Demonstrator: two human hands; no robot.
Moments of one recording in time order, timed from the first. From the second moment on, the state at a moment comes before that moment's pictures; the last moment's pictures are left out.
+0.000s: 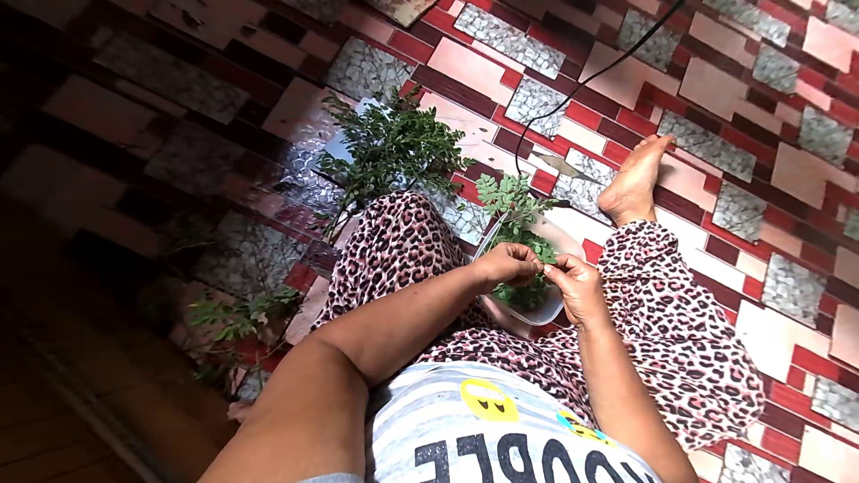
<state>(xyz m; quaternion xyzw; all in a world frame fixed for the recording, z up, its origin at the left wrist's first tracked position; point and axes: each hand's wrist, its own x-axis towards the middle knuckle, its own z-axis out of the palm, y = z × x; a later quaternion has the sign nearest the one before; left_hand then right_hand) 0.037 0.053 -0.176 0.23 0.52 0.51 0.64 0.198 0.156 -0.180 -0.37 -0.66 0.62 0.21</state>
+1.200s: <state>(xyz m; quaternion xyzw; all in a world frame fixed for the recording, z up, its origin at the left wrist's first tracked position) 0.036 0.061 -0.190 0.14 0.52 0.57 0.63 0.199 0.155 -0.170 -0.41 -0.58 0.69 0.11</state>
